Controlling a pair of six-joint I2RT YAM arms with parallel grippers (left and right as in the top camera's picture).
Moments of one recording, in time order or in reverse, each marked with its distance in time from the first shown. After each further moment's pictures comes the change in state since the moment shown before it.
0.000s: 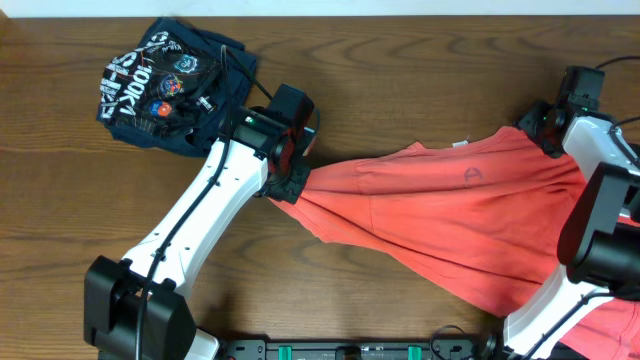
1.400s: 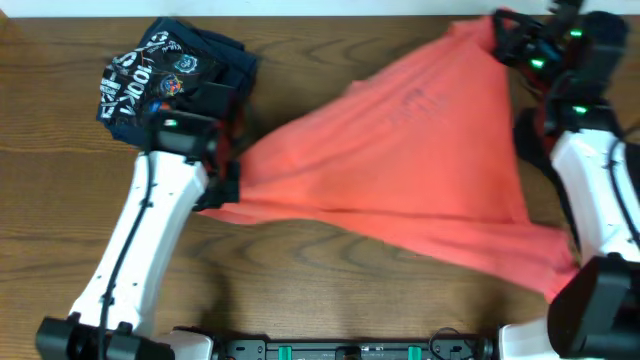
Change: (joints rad) left arm 0.264 -0.158 -0.001 -0.252 -0.203 -0.300; right arm 0.259 -0.359 -0.008 0.522 -0.431 0.027
